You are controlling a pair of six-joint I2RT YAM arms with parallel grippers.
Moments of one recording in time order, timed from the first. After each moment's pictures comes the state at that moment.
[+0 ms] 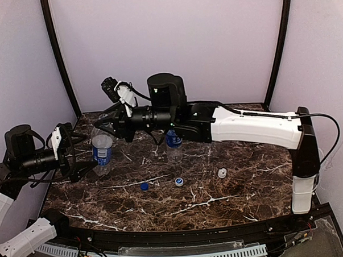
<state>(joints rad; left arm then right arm) -0.33 0.52 0.78 -0.61 0.61 0.44 1.19 1.97 1.86 0.08 -0.33 -0.01</state>
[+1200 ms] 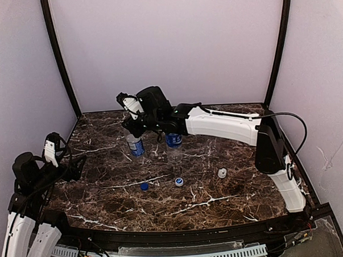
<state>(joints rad) -0.01 0.21 0.37 -0.38 0.35 0.09 1.03 2.29 2.14 -0.26 0.06 -0.05</state>
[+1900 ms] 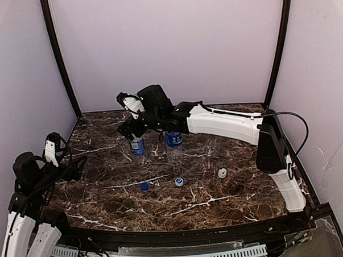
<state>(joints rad) -0.01 0.22 0.37 -0.38 0.35 0.07 1.03 2.28 2.14 -0.28 0.05 -0.08</state>
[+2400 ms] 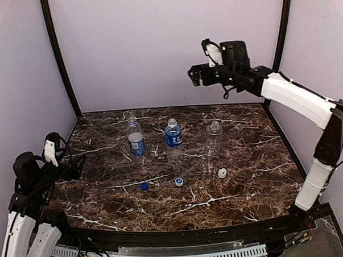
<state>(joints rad) -0.01 0.22 0.37 -0.38 0.33 0.07 0.69 1.77 1.78 -0.29 0.15 0.05</state>
